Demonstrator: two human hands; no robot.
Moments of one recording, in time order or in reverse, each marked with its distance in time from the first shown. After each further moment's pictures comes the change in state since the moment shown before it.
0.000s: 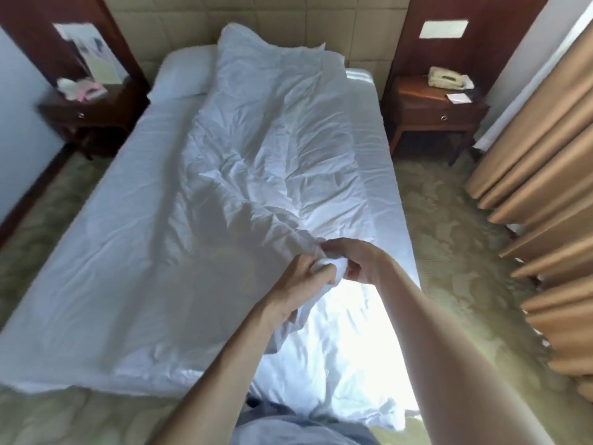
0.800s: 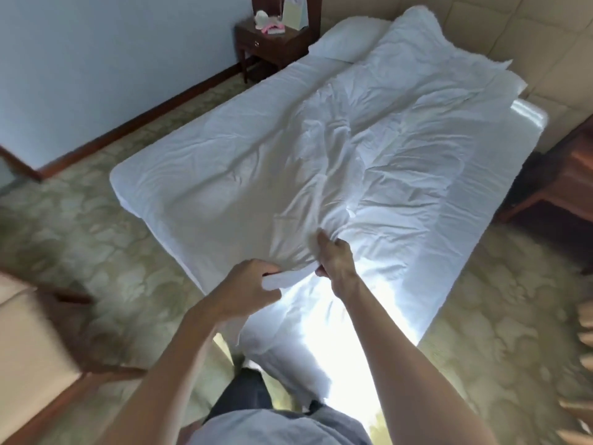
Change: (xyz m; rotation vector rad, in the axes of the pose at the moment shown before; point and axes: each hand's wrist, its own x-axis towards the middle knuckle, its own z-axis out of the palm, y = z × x) left_hand -0.076 -0.036 0.113 0.309 0.540 -0.235; right_hand -0.002 0.048 -0.031 -0.370 -0.197 -0.272
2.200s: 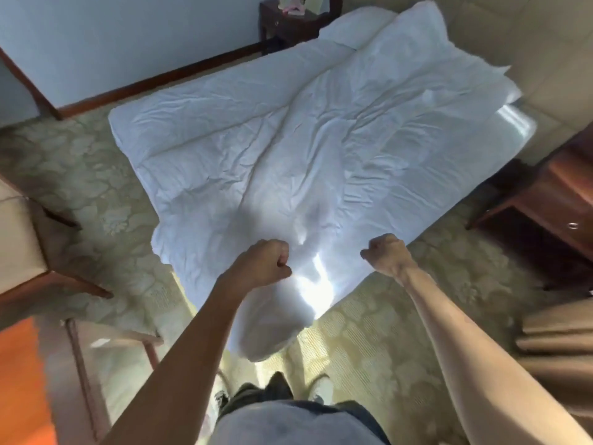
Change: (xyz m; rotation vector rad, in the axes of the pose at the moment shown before) left_hand -0.020 0.178 0.263 0.051 0.091 -0.207; right_hand -0.043 0.056 -0.375 -1.087 -0.104 -0.224
